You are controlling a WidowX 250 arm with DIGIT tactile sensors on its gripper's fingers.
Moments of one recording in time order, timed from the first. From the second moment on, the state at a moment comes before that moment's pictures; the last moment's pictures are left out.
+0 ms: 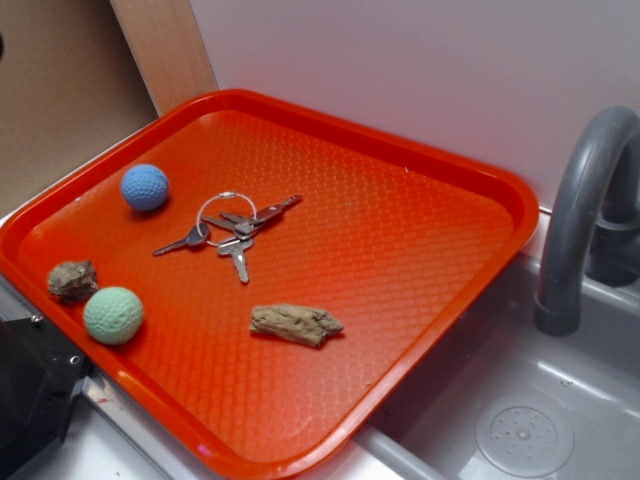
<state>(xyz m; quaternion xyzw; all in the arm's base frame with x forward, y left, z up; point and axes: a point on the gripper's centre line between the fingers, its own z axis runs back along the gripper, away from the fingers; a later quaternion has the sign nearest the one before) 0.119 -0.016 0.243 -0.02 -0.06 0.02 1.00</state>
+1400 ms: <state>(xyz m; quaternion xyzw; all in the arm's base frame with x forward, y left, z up) 0.245 0.038 0.086 -0.11 -0.08 -0.26 0.96</state>
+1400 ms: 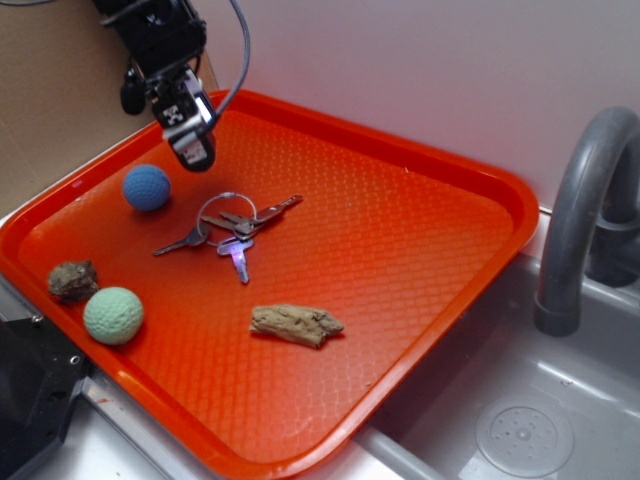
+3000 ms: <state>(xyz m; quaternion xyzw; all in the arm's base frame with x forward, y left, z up) 0.232 0.038 0.053 -0.05 -0.03 -0.26 0.96</state>
